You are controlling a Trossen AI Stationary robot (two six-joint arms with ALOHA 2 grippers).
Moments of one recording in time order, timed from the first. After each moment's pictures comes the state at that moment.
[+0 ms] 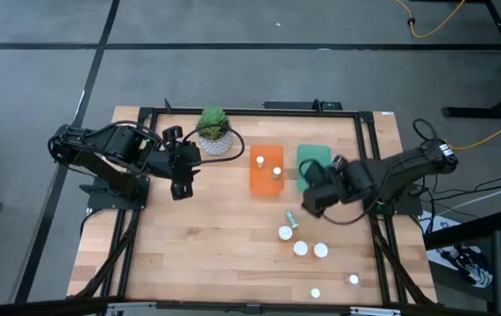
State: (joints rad) left arm -0.26 1.38 1.75 -1.49 -0.49 -0.36; right arm 0.33 1.49 1.49 -1.47 0.43 0.94
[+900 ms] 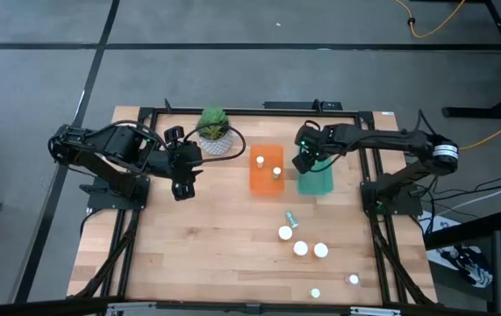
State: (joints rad) left arm -0.26 1.38 1.75 -1.45 -0.49 -0.36; right arm -0.34 1.44 0.98 -0.85 0.21 0.56
